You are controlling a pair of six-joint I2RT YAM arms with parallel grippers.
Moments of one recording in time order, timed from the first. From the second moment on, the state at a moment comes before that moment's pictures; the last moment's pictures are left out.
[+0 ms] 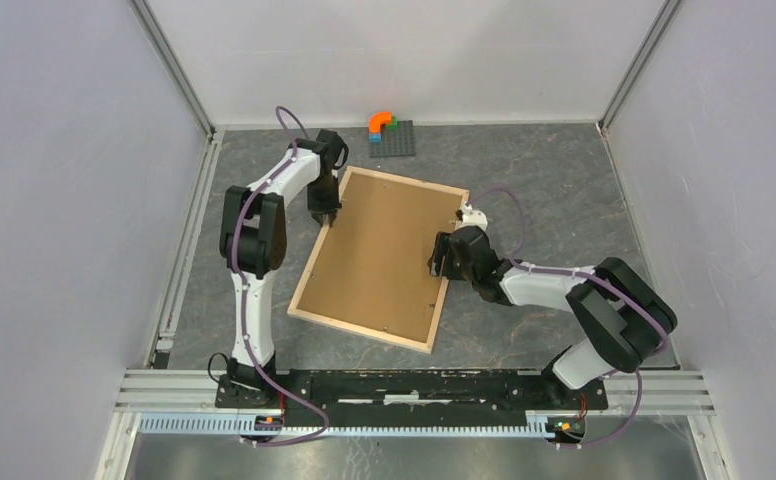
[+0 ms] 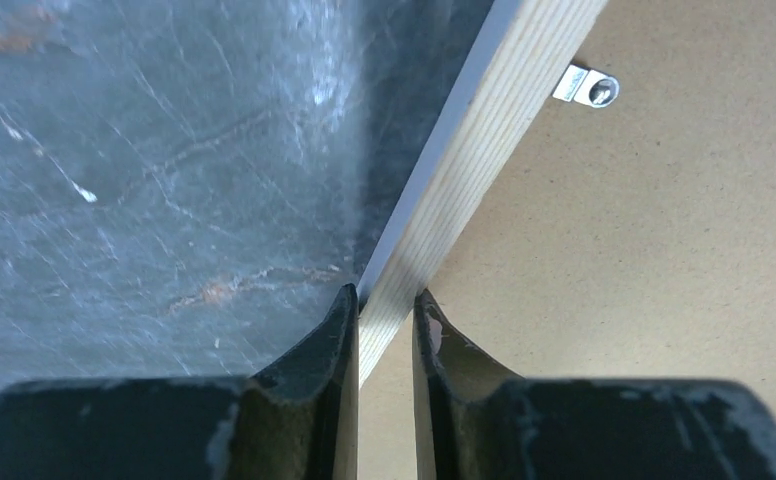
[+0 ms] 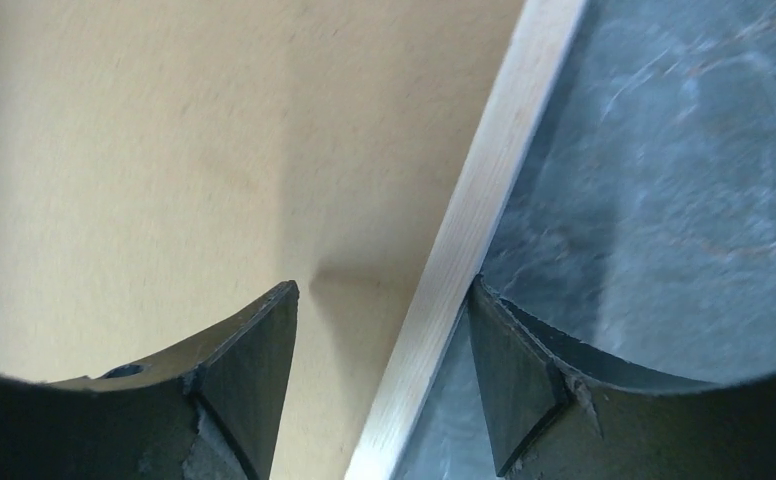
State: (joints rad) left arm -0.27 2.20 1.78 -1.02 -0.09 -0.36; right arm 0.66 1.56 0.63 0.21 0.21 0.62
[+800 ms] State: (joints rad) left arm -0.39 1.29 1.00 -0.82 -0.02 -0.53; right arm 0.50 1.50 0.91 0.02 0.18 0.21
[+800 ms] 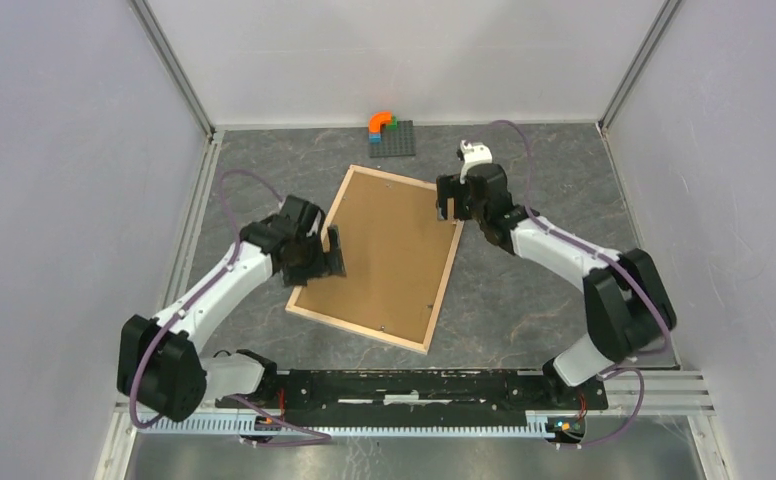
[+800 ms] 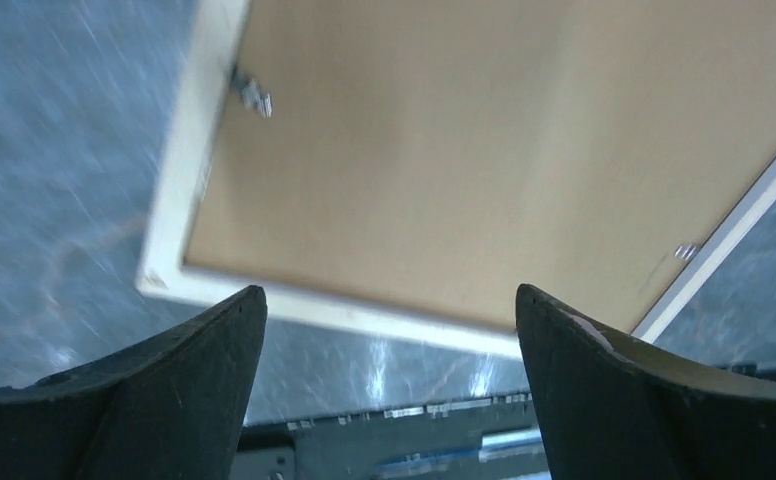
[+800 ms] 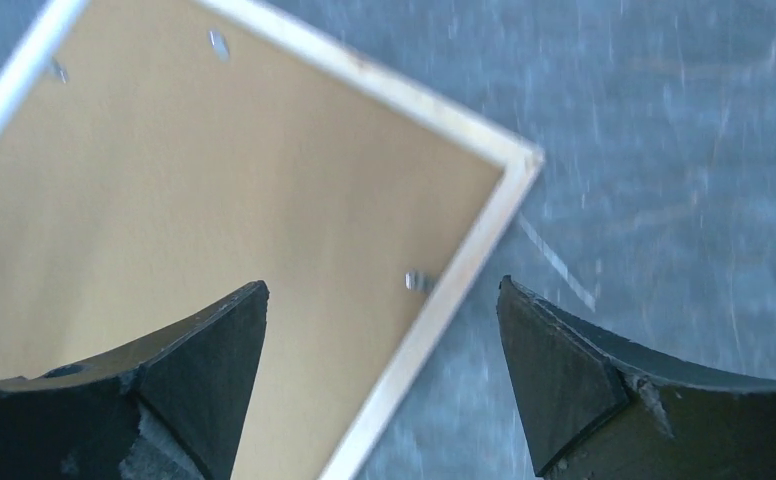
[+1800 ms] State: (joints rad) left arm -0.54 1.34 0.64 -0.65 0.18 -1.01; right arm 0.37 2.11 1.39 0.05 -0.11 0.21
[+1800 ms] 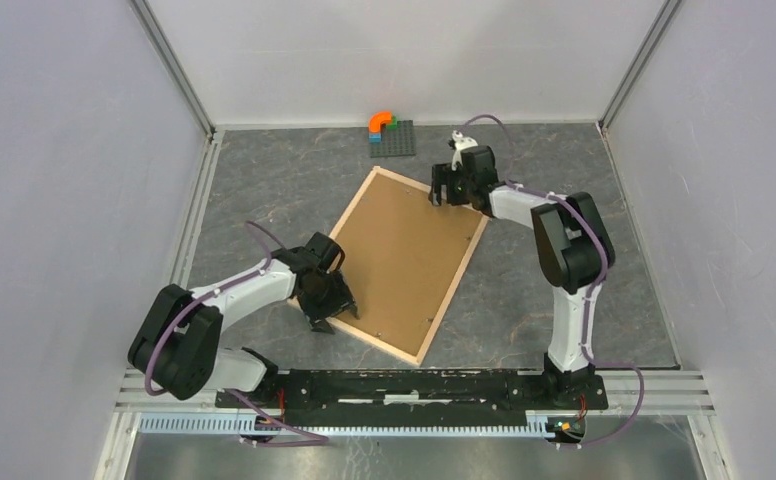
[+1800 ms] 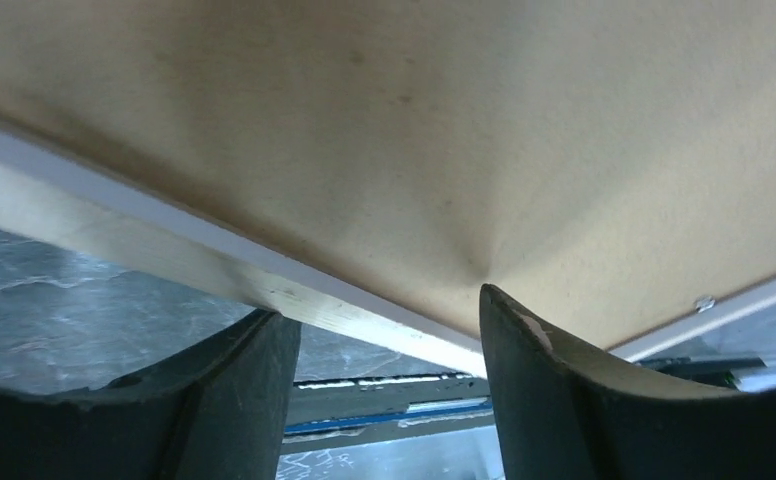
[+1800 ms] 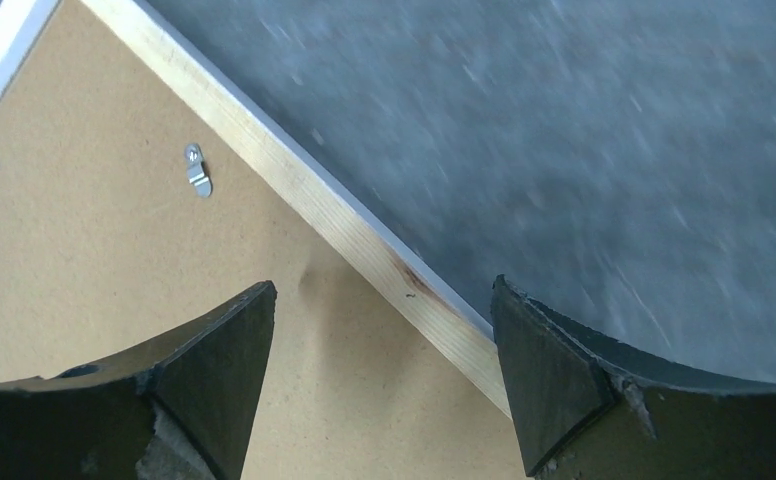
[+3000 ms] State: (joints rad) left arm -0.39 1.44 0.80 -0.77 -0.08 -0.73; right arm 0.47 1.91 1.17 -0.14 0.34 0.45
